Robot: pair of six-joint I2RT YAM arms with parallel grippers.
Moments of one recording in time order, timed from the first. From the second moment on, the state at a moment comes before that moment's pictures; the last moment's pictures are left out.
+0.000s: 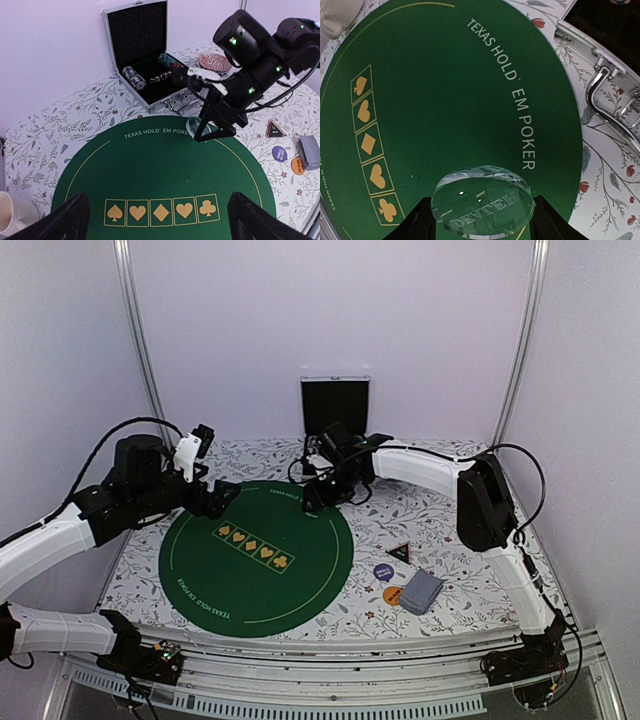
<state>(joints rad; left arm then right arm) -0.55 1.01 0.80 -0.21 0.01 0.03 0.77 2.45 2.22 -0.73 -0.18 0.21</state>
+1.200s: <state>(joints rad) -0.54 1.01 0.79 -0.20 0.01 0.04 0.80 2.60 2.30 -0.67 -0.13 -0.05</state>
